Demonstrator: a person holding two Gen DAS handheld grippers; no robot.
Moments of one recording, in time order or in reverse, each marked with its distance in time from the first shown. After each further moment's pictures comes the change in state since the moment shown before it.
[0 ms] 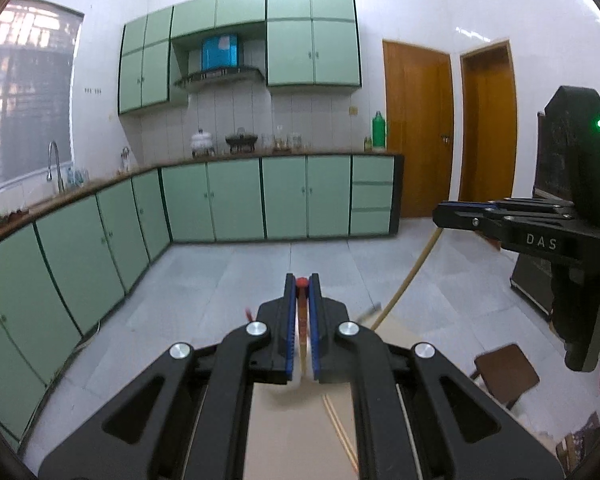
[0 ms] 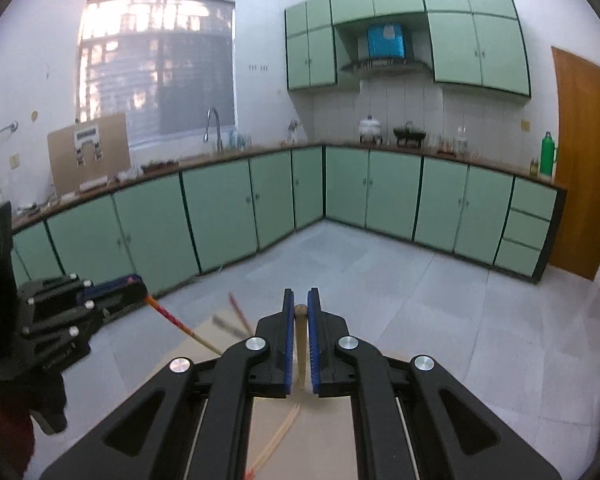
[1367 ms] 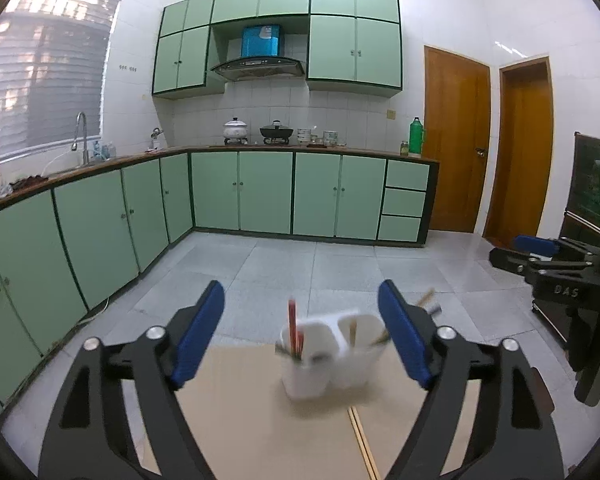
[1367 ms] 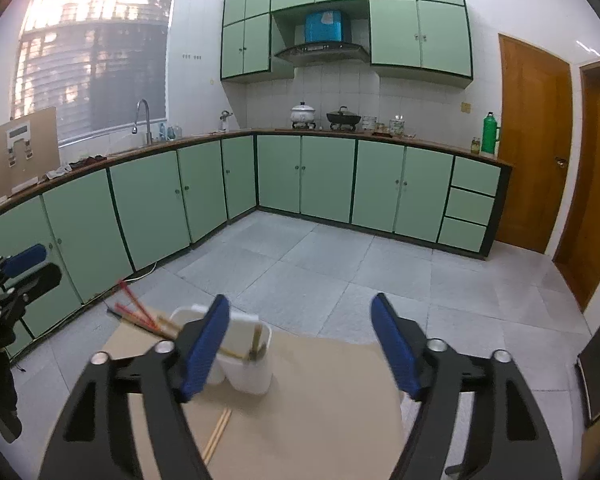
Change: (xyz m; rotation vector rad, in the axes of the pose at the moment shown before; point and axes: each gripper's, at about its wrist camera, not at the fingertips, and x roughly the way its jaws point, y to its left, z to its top) left arm 0.038 0.033 -0.045 -0.119 0.018 0.088; right arm 0.045 -0.046 -0.062 0.063 0.039 -0.247
